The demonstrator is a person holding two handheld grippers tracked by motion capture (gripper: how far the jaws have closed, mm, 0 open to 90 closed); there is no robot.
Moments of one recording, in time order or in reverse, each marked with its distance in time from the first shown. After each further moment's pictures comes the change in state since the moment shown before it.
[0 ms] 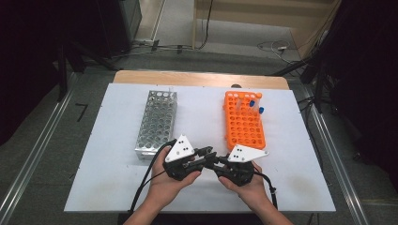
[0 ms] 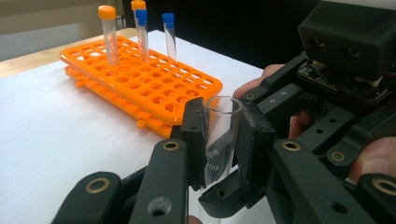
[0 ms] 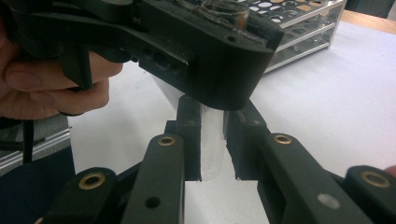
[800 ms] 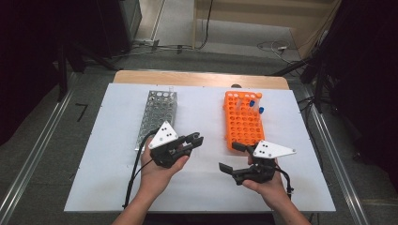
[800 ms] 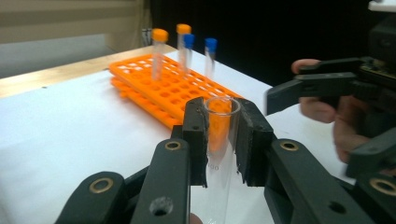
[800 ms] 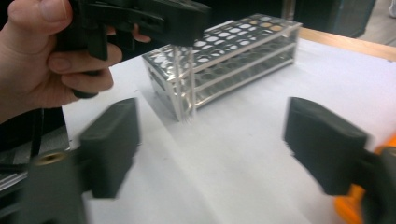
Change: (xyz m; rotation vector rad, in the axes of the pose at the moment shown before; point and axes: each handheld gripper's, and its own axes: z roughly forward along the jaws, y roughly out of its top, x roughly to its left) left arm 0.034 0.010 -0.020 -0.068 0.078 -0.067; right arm -0.025 -0.001 -0.049 -0.084 -0.030 0.049
